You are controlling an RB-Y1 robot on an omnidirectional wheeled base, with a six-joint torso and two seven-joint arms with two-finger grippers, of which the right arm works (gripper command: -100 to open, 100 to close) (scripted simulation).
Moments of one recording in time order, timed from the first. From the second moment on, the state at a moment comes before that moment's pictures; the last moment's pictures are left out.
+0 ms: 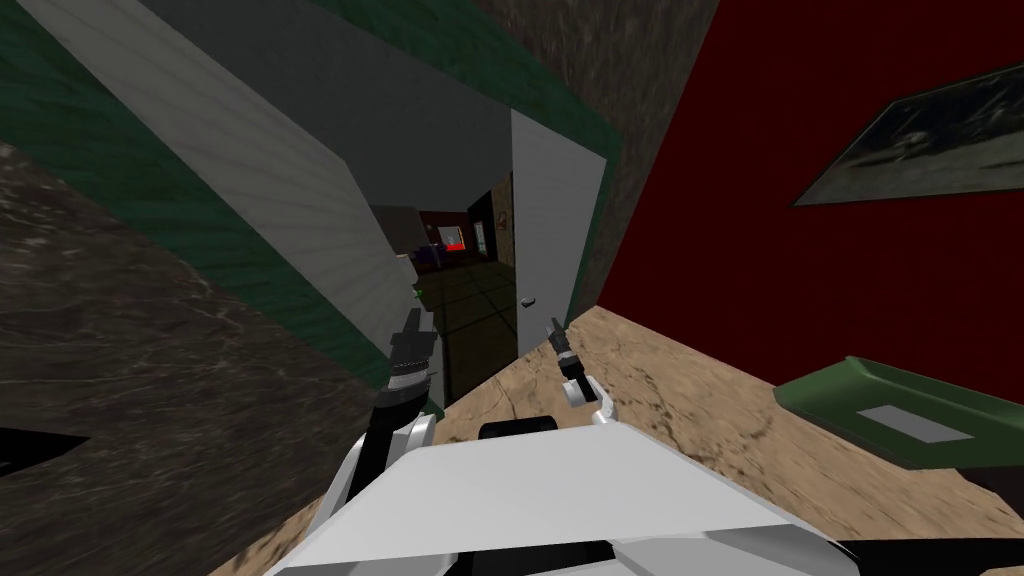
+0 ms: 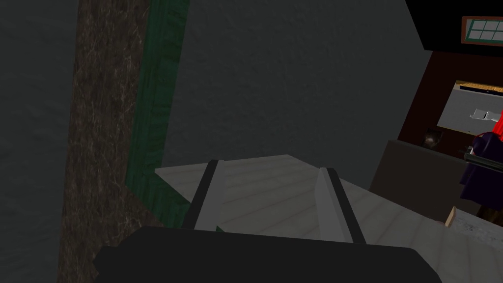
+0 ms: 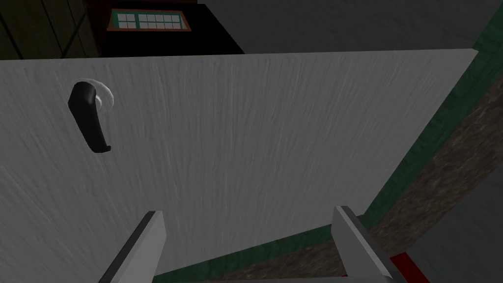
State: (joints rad) arm 0.07 -0.10 0.06 -1.27 0.10 -0.70 -0.20
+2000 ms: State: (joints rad) arm -0.13 -0.08 0.10 -0.77 0.20 -0.81 -0.24
